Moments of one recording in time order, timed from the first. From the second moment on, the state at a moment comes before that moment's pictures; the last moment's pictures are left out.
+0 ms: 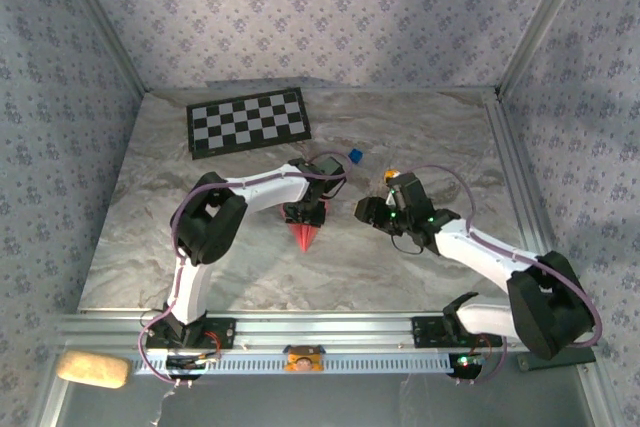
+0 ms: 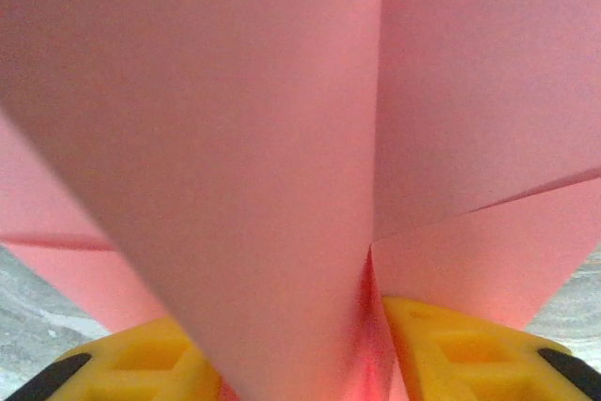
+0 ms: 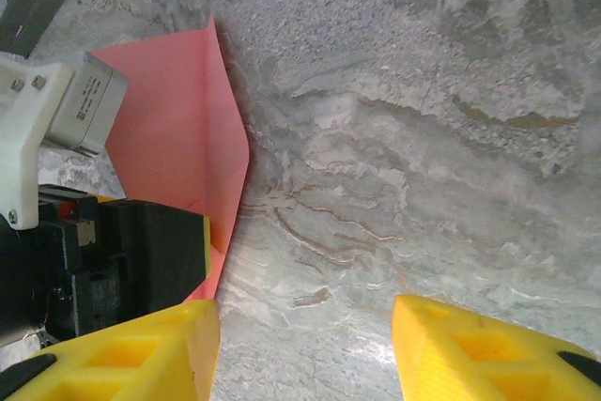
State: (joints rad) left arm -0.82 2.03 1.44 -0.93 -0.14 -0.68; right arm 0.52 1.23 0.58 -0.13 -0.22 0.83
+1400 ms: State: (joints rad) left arm -0.82 1.99 1.44 -0.90 -0.13 -0.65; right arm 0.51 1.20 0.56 -0.13 -0.22 0.83
